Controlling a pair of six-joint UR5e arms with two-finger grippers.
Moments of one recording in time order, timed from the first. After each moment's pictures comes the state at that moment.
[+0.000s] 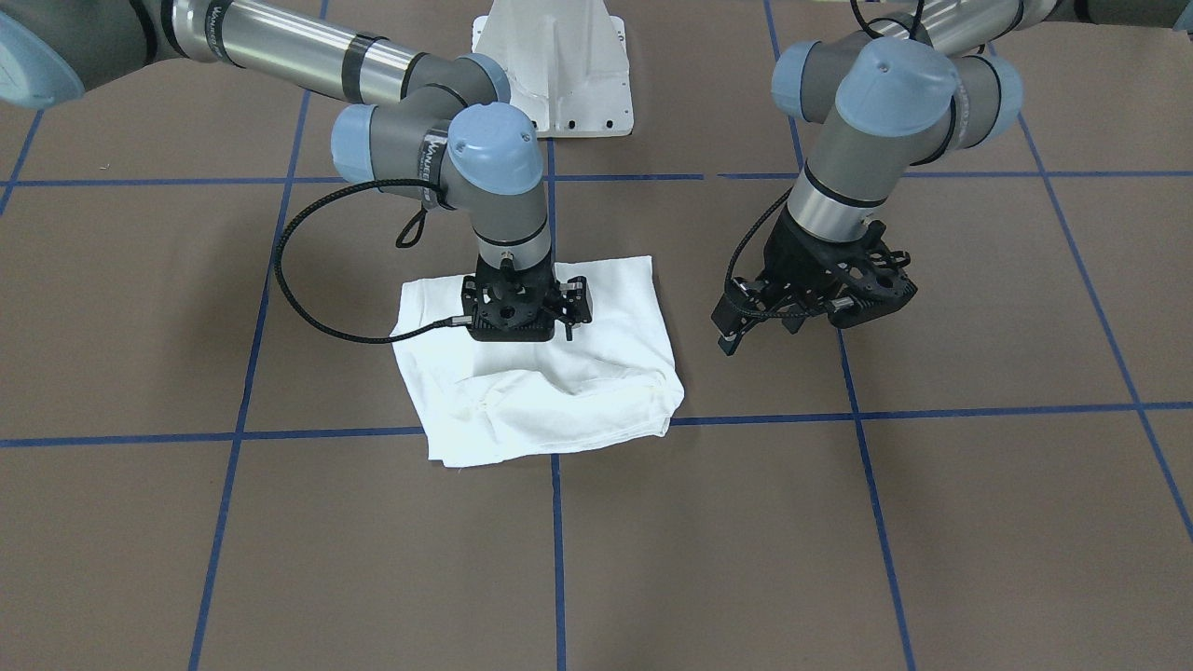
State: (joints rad) left arm -0.80 -2.09 -1.75 -1.80 -1.95 -1.48; right arm 0.55 -0.71 1.36 -1.44 1.83 1.25
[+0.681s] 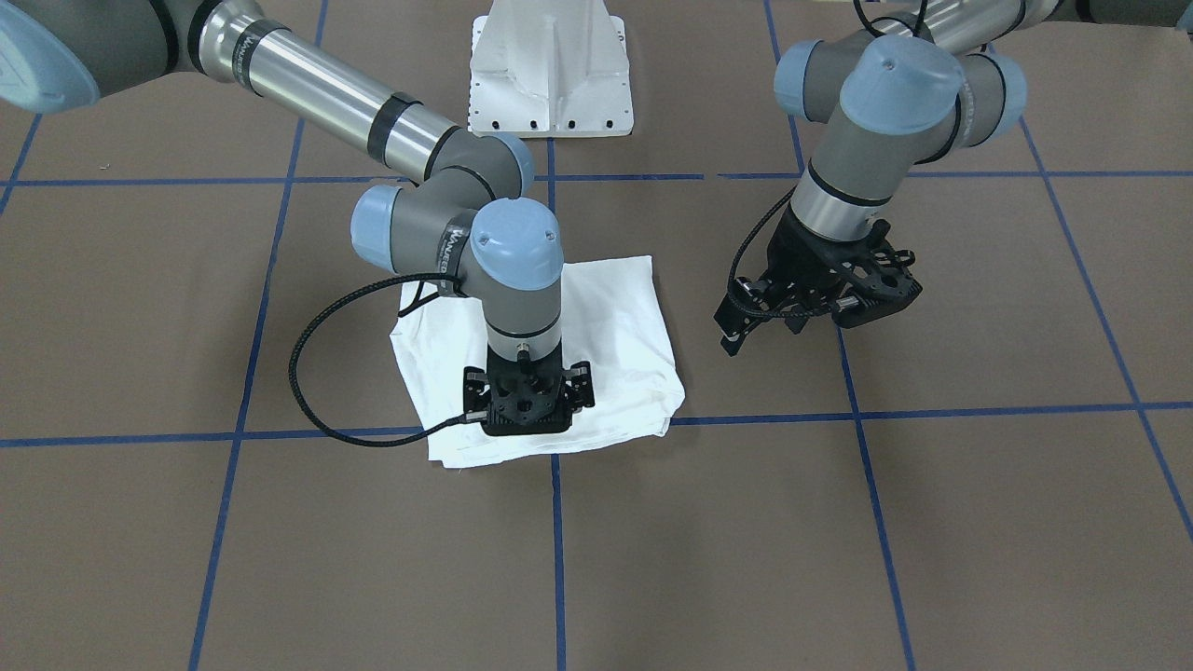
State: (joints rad) left arm -0.80 -2.08 -1.75 -1.80 -1.95 -1.48; right arm 0.64 -0.59 1.07 -1.27 1.78 1.09
